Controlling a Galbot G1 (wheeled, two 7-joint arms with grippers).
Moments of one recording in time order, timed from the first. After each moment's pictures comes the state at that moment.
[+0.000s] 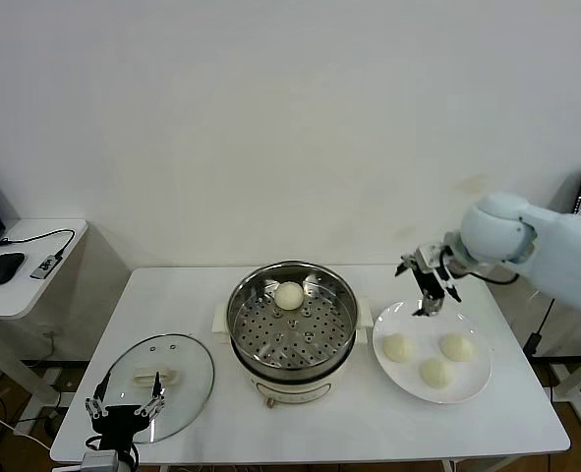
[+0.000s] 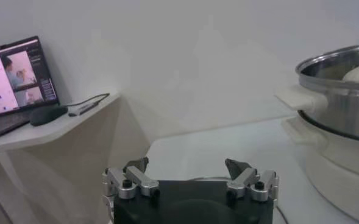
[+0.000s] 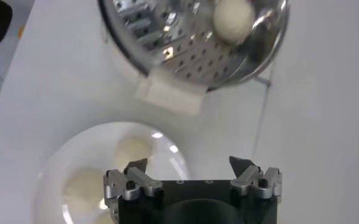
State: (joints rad) left arm 1.76 -1.31 -0.60 -2.15 -0.08 0.18 -0.26; right arm 0.50 0.51 -1.25 1.67 0.14 -0.34 -0.99
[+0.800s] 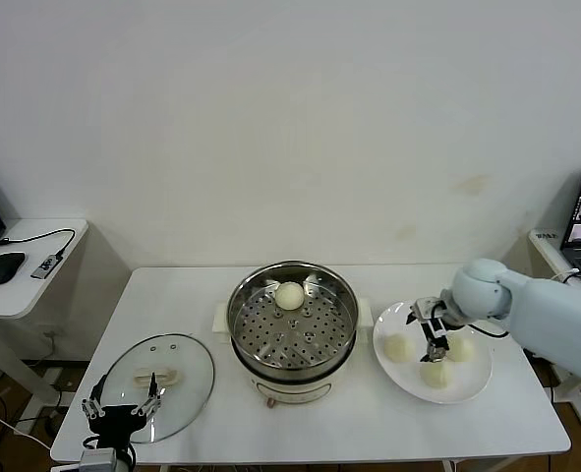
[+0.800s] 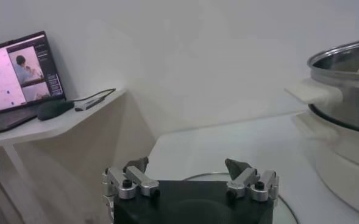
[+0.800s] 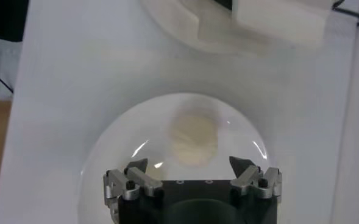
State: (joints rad) left arm 1.75 -1.31 -0.62 -2.13 -0.08 0.19 -0.27; right arm 0.10 0.61 -1.02 1.49 -0.02 -0.33 -0.96
